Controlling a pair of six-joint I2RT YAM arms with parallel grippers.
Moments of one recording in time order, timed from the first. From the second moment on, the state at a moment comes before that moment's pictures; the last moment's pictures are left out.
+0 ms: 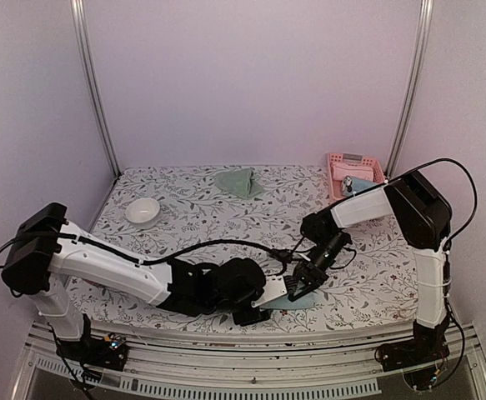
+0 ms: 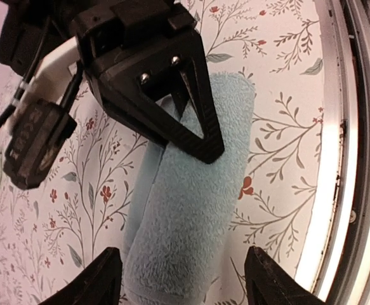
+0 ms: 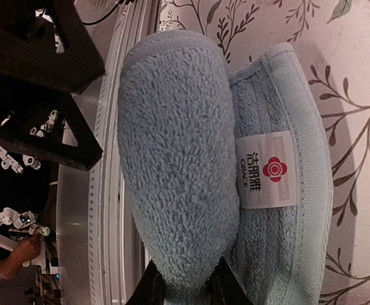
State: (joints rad) left arm -1.34 1.74 1.00 -0.07 -0.30 0.19; right arm 0.63 2.13 1.27 -0.98 -0.99 -0.82
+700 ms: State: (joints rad) left arm -1.35 1.96 1.15 -0.17 -0.36 0.38; right arm 0.63 2.15 1.28 -1.07 -1.00 -0.82
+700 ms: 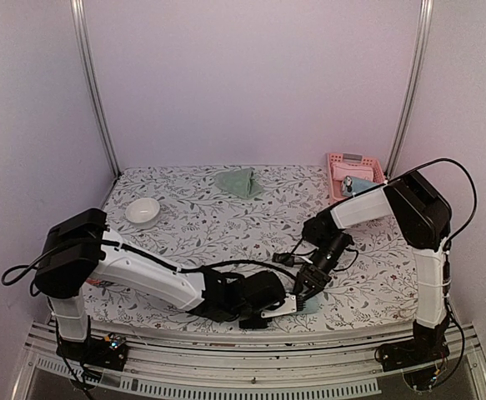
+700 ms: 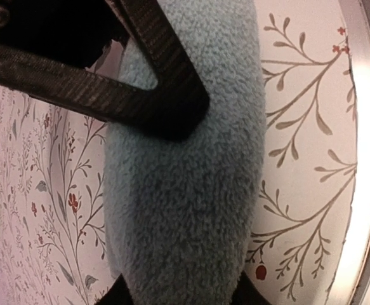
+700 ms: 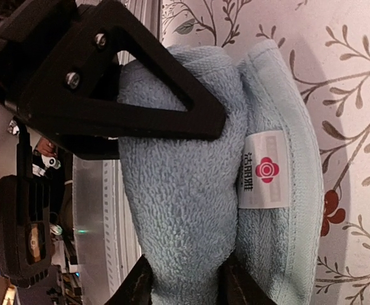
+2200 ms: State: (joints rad) left arm -1.13 2.11 1.42 -0.49 0.49 0.00; right arm 0.91 1.17 0.73 -0.58 -0.17 -0.77
